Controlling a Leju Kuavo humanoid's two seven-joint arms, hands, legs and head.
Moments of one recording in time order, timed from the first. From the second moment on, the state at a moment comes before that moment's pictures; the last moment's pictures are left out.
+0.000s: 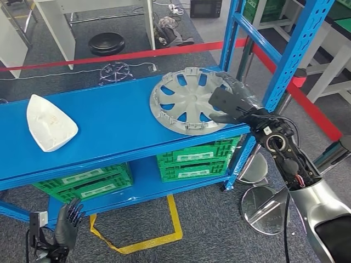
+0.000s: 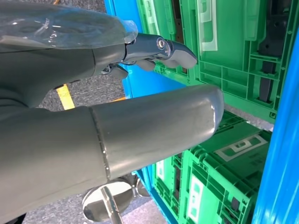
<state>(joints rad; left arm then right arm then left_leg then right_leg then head) -0.44 -0.04 0.84 -0.20 -0.67 -0.50 -0.69 -0.53 -0.39 0.33 -1.44 0.46 0.16 0.12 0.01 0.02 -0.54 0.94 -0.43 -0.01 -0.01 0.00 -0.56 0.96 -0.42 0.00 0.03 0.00</state>
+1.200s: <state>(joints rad) -0.42 0.01 0.80 -0.20 -0.54 -0.45 -0.60 -0.38 -0.50 0.27 -1.39 0.53 0.22 0.12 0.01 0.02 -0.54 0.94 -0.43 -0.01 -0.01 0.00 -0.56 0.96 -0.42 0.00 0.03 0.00</state>
